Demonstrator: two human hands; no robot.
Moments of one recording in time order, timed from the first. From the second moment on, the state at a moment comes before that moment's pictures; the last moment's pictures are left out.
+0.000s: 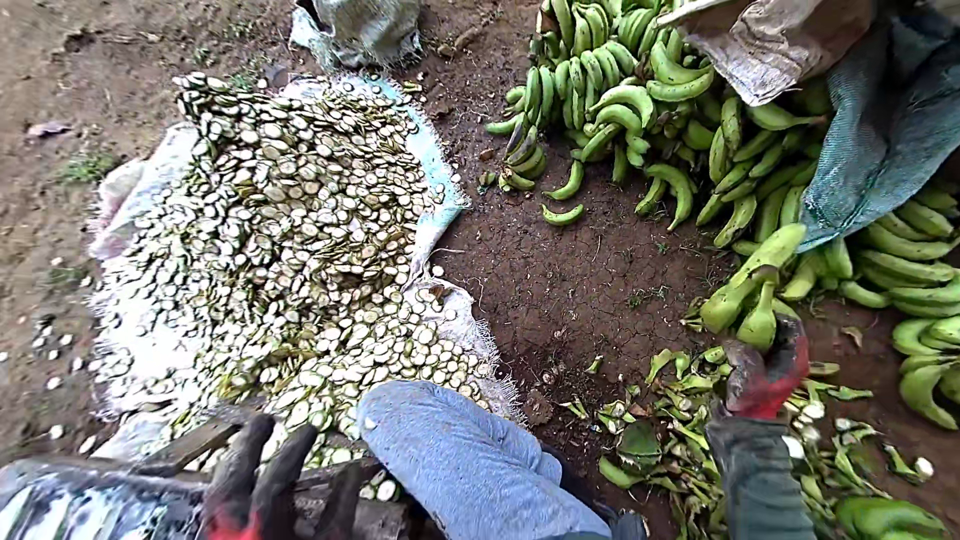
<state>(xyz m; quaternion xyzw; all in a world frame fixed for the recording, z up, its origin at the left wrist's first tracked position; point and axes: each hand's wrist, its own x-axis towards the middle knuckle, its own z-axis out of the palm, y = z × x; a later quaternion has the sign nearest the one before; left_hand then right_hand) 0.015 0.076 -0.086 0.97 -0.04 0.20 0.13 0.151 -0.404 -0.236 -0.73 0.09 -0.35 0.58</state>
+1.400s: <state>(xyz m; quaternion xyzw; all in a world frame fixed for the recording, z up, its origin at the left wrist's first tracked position) -0.385 0.159 -0.127 0.80 0.59 -0.05 0.13 0.063 0.058 -0.073 -0.60 -0.75 0.00 0.28</state>
